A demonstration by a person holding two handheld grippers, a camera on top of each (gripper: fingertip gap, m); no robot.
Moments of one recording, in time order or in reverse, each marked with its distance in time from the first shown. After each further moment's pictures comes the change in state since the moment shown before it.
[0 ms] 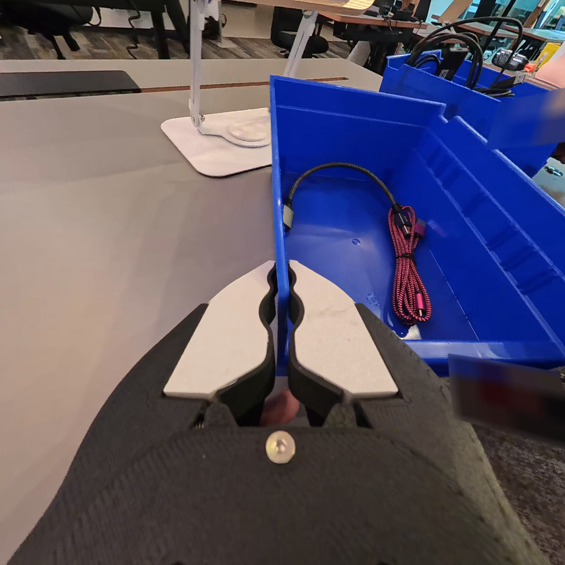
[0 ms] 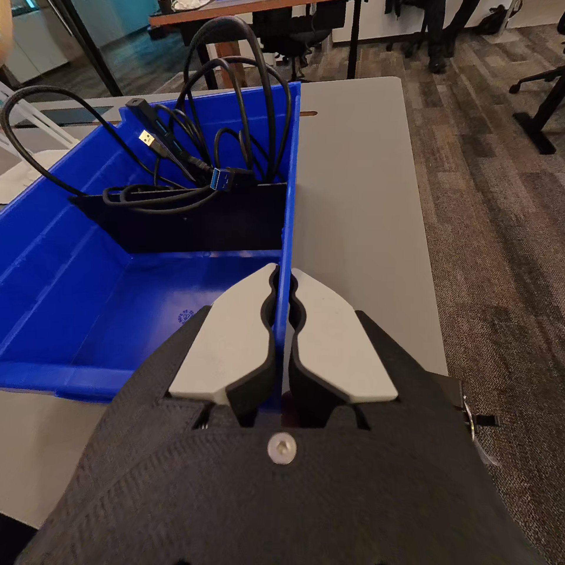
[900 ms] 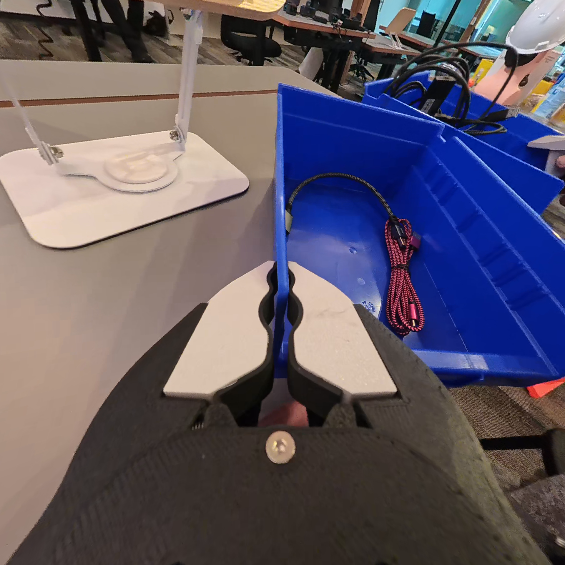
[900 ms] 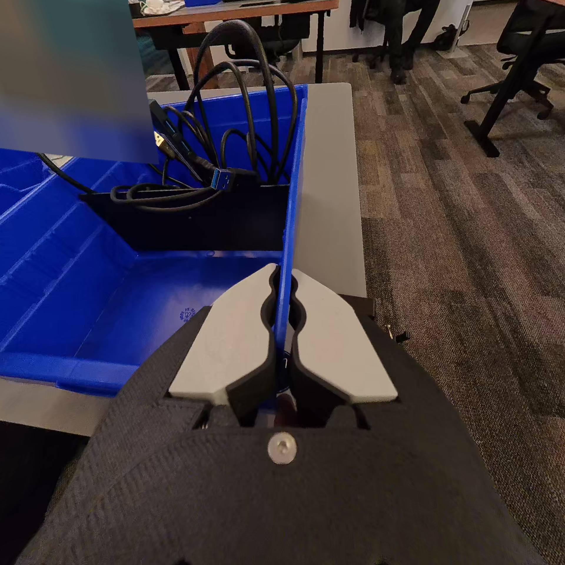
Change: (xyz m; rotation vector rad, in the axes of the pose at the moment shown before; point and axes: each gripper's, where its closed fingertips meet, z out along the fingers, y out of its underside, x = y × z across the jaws) left arm 0.090 -0.034 0.120 0.004 0.129 -0.014; right arm 0.033 0.013 -0.068 0.018 0.084 -0.011
